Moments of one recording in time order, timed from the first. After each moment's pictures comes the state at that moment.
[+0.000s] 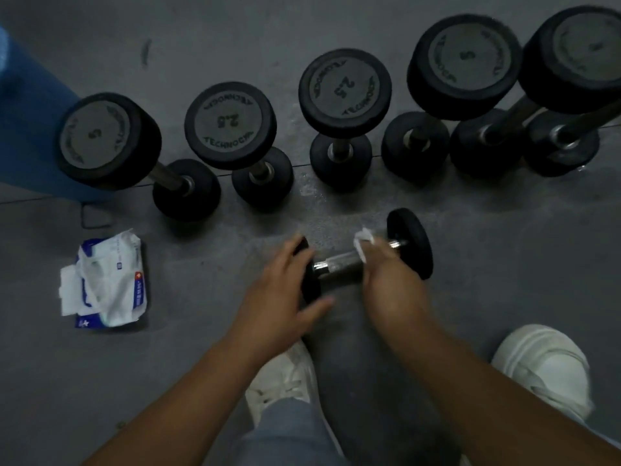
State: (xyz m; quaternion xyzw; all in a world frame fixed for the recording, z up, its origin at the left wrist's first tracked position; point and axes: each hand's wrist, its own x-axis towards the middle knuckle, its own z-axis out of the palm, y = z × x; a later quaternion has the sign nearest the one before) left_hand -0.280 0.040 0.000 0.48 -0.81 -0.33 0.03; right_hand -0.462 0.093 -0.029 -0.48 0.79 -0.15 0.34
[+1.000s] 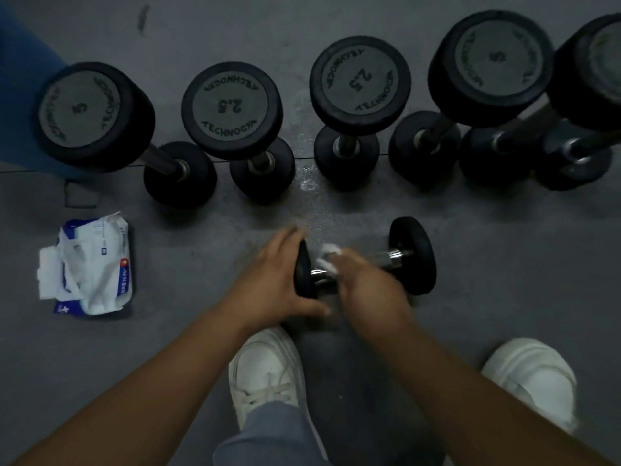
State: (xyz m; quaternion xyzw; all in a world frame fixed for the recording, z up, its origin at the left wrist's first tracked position) left_hand -0.284 0.011 -0.016 0.47 -0.78 -0.40 -0.05; right_hand -0.454 0.090 -0.036 -0.56 0.72 -0.15 0.37
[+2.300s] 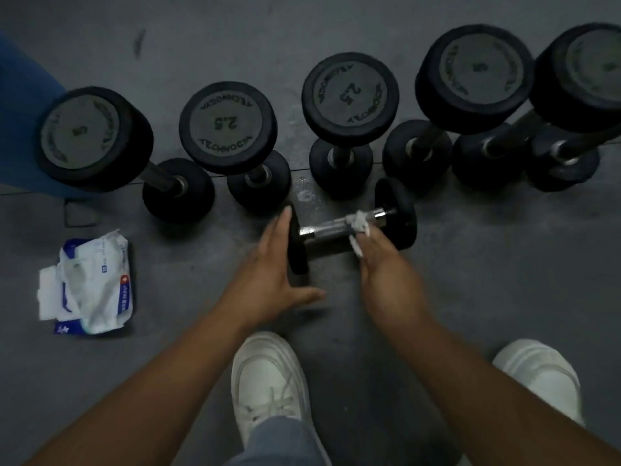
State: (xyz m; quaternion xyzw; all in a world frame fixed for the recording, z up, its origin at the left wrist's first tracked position) left_hand -0.288 -0.009 -0.016 0.51 -0.77 -0.37 0.00; right_hand -0.472 0.070 -0.033 -0.51 0.77 -0.24 0.30
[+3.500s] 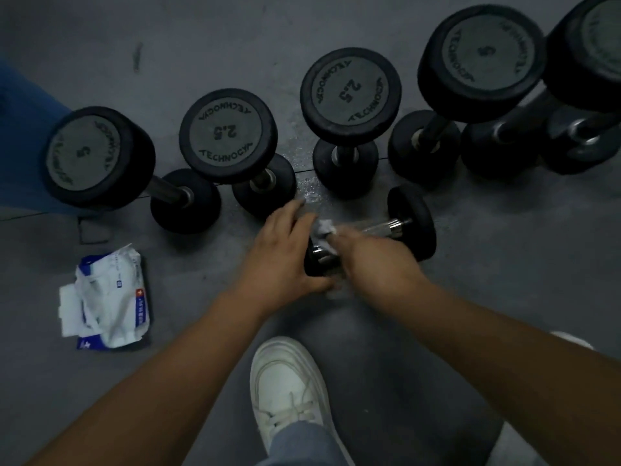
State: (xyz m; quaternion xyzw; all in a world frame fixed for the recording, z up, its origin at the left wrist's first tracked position) left_hand -0.306 -0.031 -0.003 0.43 -0.87 -0.23 -0.03; right_hand -0.473 0.035 -0.039 -0.65 0.70 -0.03 0.30
